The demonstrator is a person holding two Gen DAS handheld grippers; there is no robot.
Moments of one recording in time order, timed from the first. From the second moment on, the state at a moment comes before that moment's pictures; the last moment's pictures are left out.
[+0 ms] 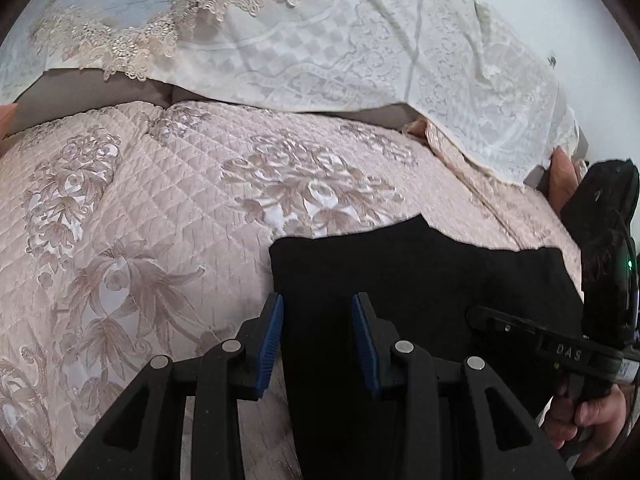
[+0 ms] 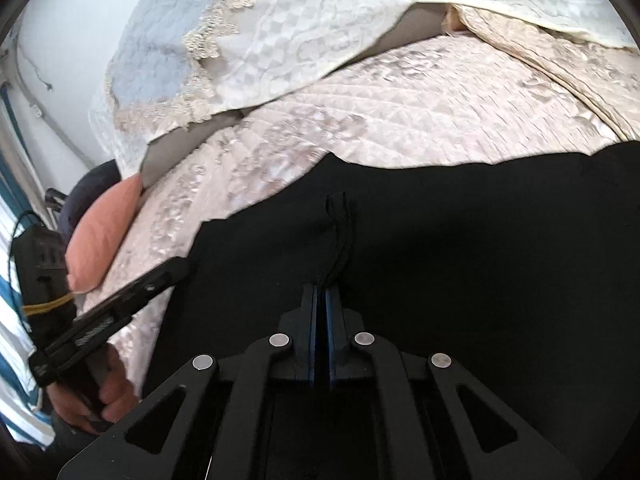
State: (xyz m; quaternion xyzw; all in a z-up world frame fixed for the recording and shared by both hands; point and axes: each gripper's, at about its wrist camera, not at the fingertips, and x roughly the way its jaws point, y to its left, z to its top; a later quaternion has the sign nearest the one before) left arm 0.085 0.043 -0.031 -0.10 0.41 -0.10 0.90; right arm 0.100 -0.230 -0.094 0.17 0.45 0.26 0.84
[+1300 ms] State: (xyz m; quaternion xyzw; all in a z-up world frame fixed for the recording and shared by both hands) left arm 0.020 0.004 -0.027 -0.05 0.44 -0.11 0.89; right arm 0.003 -0.268 -0.050 0.14 0.39 0.20 0.89
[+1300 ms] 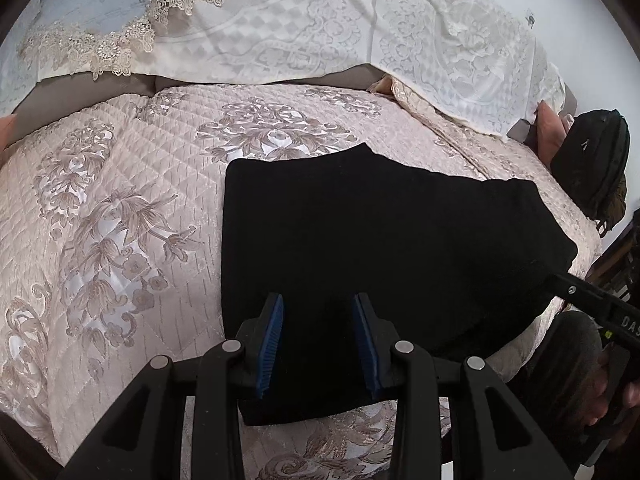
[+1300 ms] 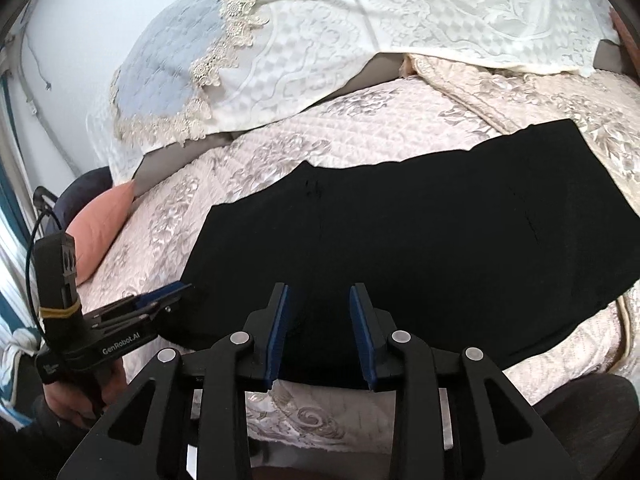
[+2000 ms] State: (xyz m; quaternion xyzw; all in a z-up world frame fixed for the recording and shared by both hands) left arm 0.028 0.005 -0.010 -0.04 0.41 -0.10 0.90; right arm 0.004 -0.343 -0.036 0.20 0.35 0.10 0.91
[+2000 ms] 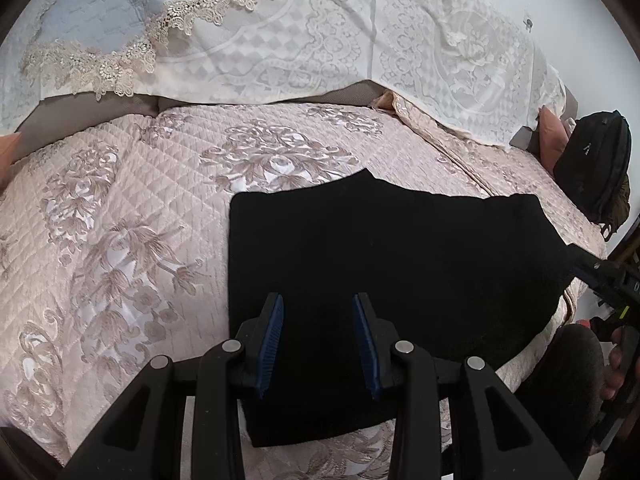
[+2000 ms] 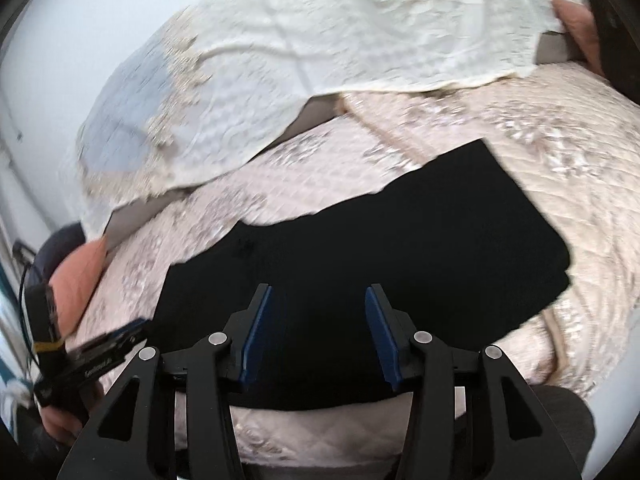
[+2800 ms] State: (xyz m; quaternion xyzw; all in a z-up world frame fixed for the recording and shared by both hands) left arm 0.028 -0.023 0.000 -0.01 0.41 -0.11 0.91; right arm -0.012 -0.454 -0.079 0.34 0.37 -0.02 0.86
